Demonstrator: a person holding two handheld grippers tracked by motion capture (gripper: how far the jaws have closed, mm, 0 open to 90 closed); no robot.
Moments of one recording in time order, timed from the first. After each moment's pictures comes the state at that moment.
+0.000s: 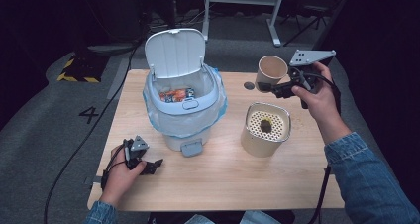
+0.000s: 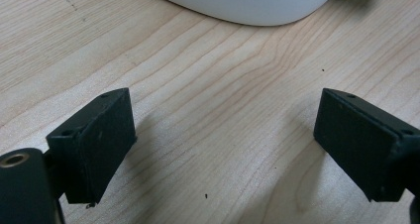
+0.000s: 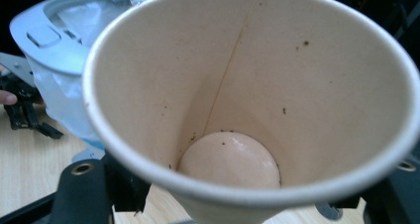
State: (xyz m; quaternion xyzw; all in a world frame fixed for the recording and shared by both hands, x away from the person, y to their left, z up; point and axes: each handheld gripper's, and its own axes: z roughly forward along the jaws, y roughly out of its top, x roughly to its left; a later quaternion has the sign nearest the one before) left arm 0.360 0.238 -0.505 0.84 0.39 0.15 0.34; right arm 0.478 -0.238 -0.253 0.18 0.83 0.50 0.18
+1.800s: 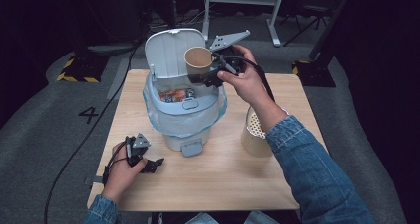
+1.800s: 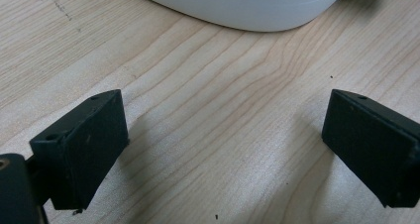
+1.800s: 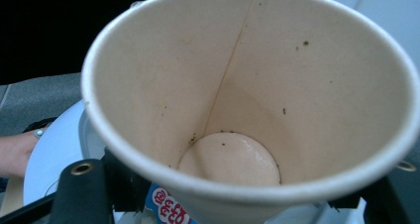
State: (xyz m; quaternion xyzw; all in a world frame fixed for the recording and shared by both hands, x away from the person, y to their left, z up) left arm 0.370 0.236 -0.505 0.85 0.38 0.14 0.33; right arm 0.505 -0.060 -0.247 0.12 0.85 0.50 0.10
